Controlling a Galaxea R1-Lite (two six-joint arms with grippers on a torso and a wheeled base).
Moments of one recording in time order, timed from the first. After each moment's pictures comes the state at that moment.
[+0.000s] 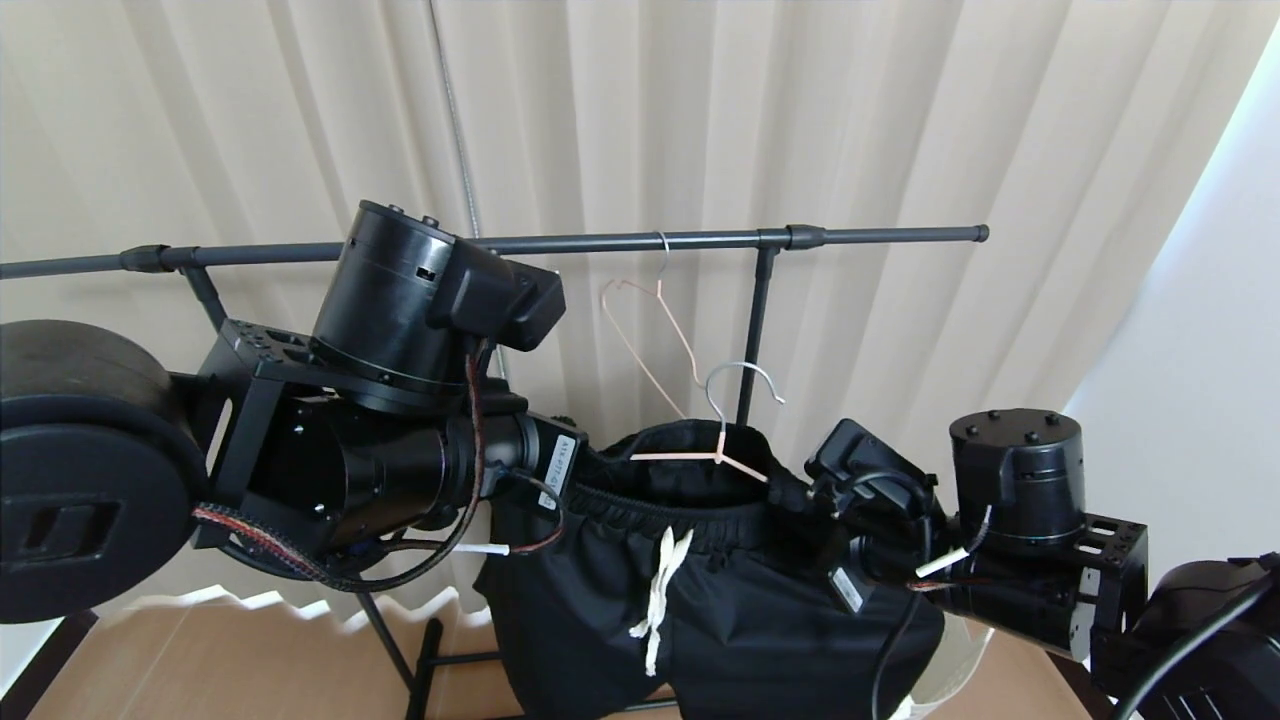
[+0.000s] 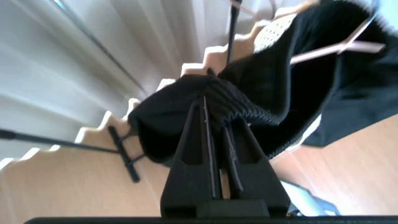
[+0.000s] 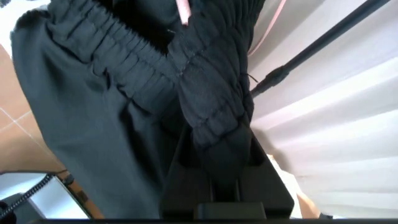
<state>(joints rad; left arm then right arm) -0.75 1.63 -1.14 0.12 0.35 -0.08 0.59 1.78 -0.57 -0.76 0.01 -0.34</state>
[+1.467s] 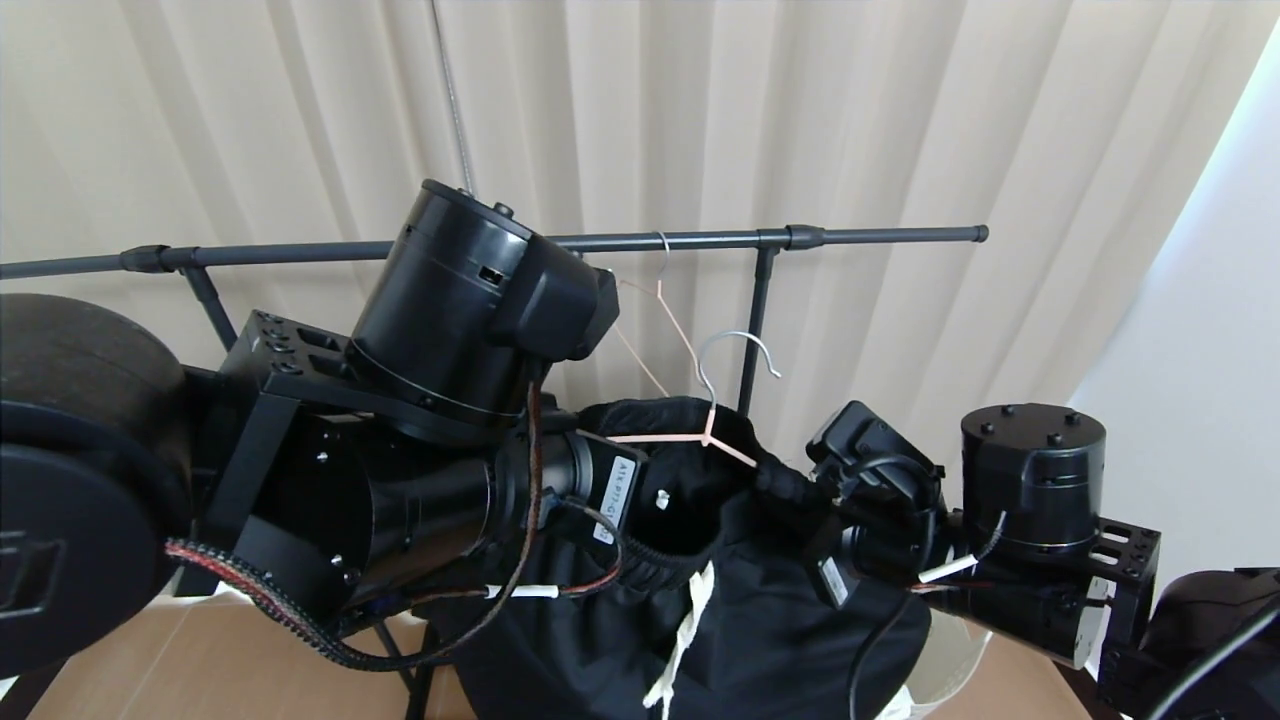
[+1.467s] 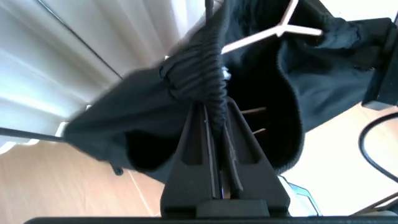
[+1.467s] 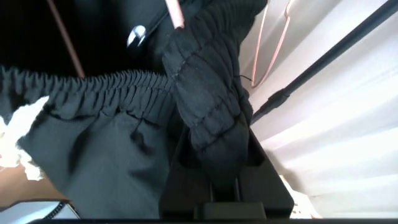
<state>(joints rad) -0.90 1.65 -1.23 0.24 0.39 -0.20 0.63 1.76 -0.57 -0.84 0.00 -0.24</state>
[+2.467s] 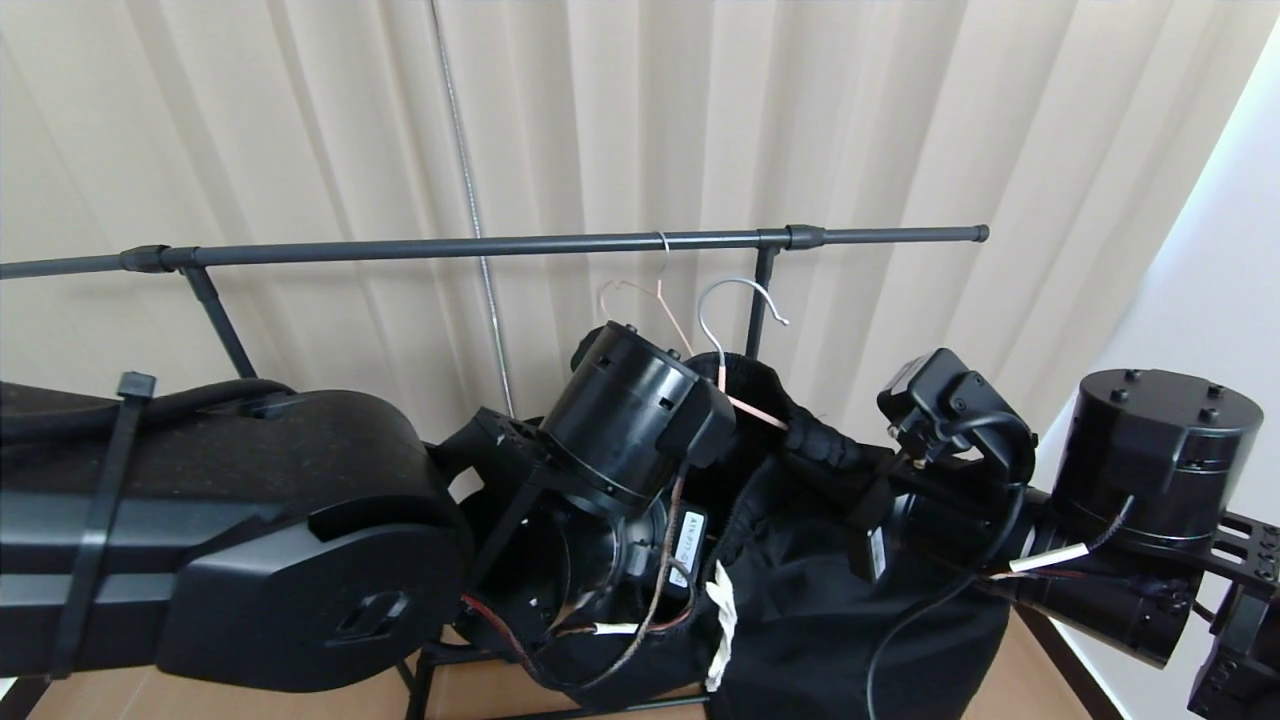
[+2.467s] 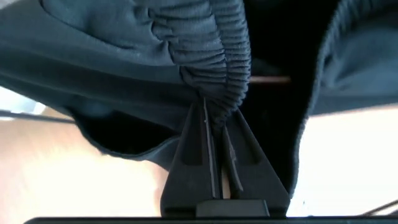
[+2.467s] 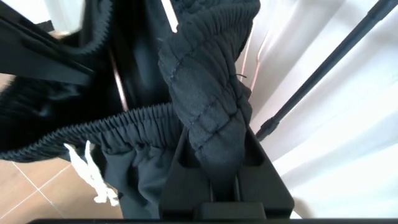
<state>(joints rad) -0.93 1.83 -1.23 0.17 0.40 -0.32 0.64 1.62 -0.55 -0.87 0.03 -0.21</state>
